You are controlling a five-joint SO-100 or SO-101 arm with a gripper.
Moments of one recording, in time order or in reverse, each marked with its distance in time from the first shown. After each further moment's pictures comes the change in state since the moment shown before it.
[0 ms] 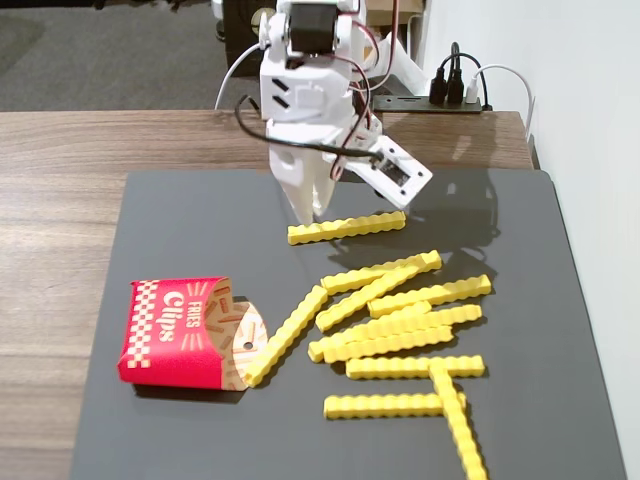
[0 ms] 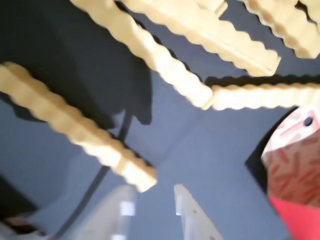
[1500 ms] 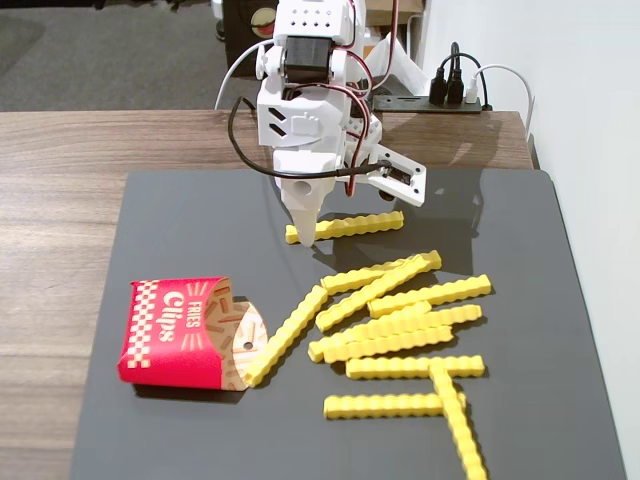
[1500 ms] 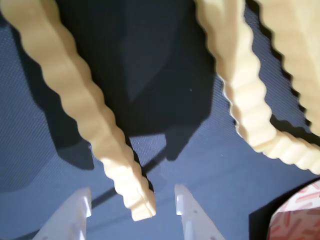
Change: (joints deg) arm 0.4 -3.1 8.8 -9.5 -22.5
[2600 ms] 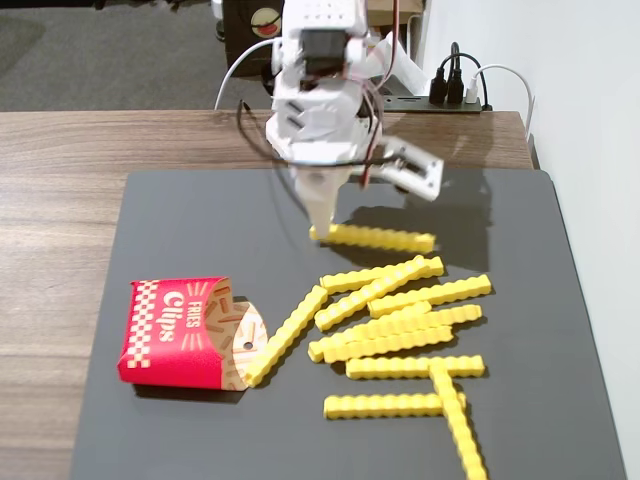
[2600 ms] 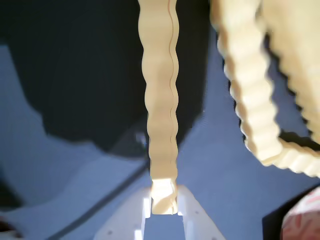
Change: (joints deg) arm -7.5 7.9 1.8 6.2 12.0
